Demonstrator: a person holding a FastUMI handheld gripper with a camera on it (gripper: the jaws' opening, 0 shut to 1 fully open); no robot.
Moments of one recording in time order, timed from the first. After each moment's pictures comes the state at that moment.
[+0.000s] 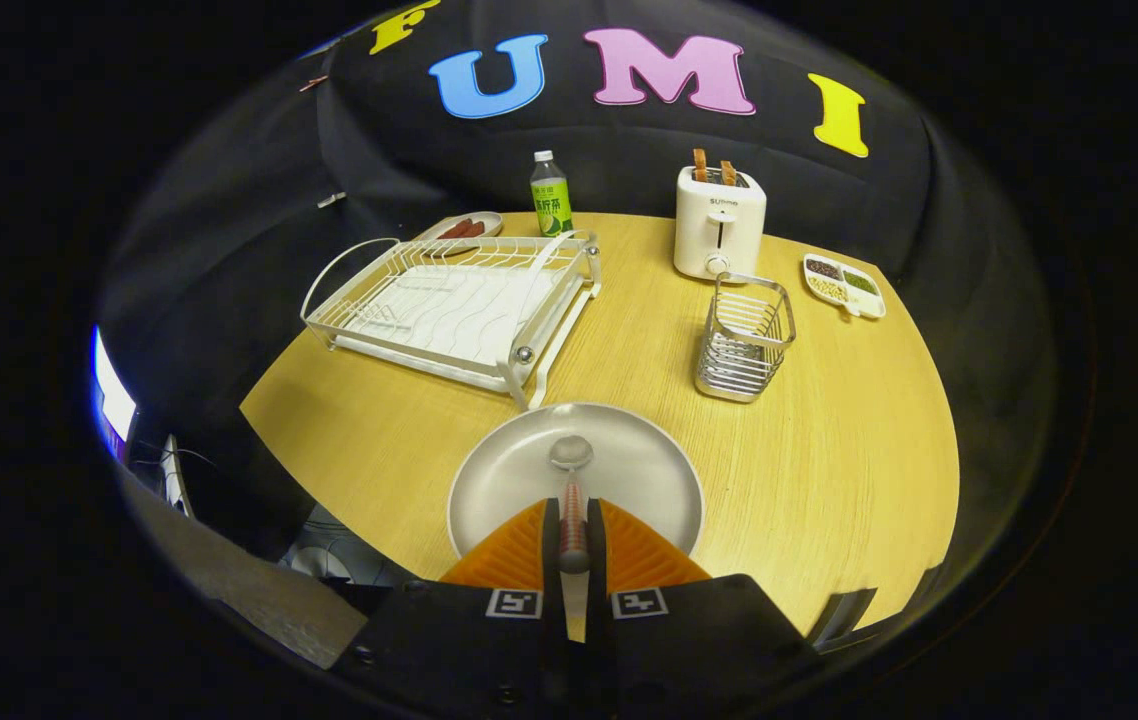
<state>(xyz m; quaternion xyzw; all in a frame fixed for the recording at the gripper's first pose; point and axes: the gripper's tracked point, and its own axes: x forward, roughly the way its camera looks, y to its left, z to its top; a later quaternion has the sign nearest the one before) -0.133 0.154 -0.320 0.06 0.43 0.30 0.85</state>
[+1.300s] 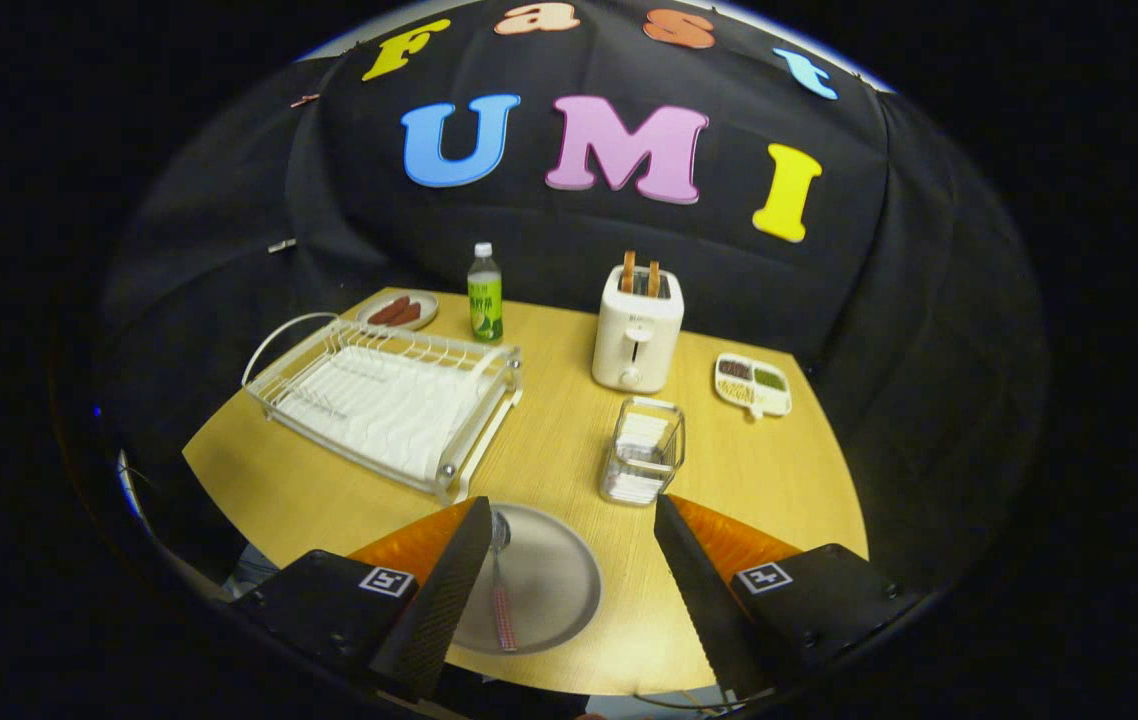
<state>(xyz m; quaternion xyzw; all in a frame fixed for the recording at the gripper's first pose) -0.046 0.099 -0.220 0.02 0.28 0.19 0.94</state>
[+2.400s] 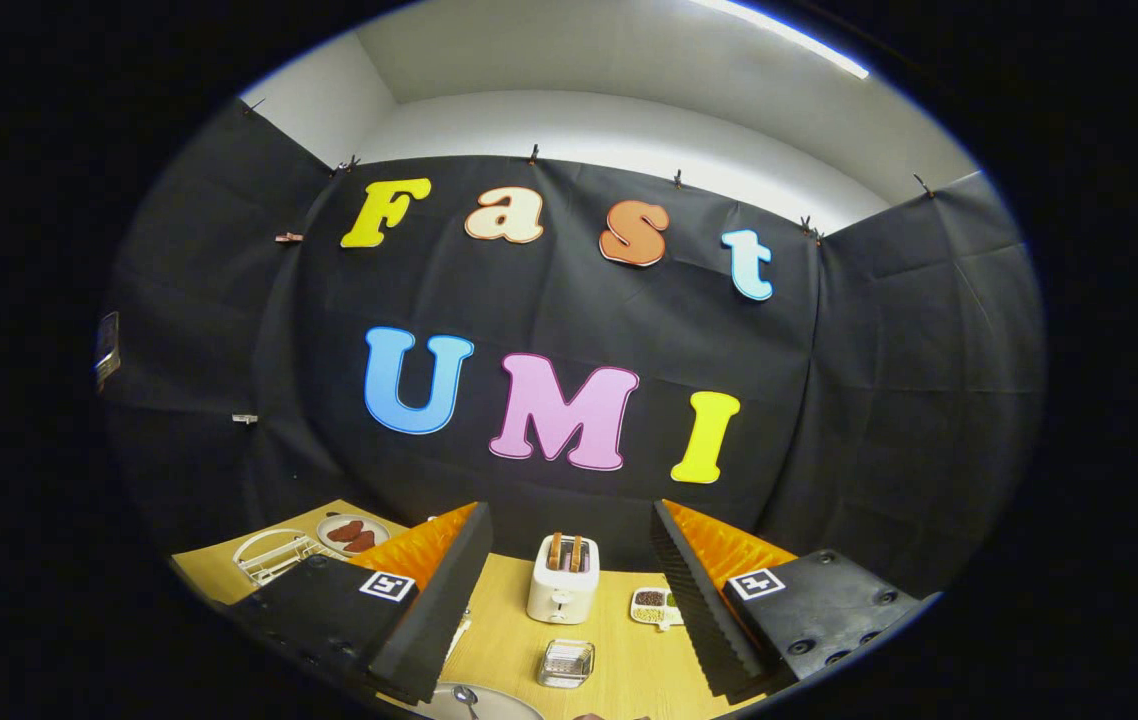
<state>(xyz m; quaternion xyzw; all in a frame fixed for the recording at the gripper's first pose) -0.001 0.043 0.044 0.04 0.00 0.10 0.99</state>
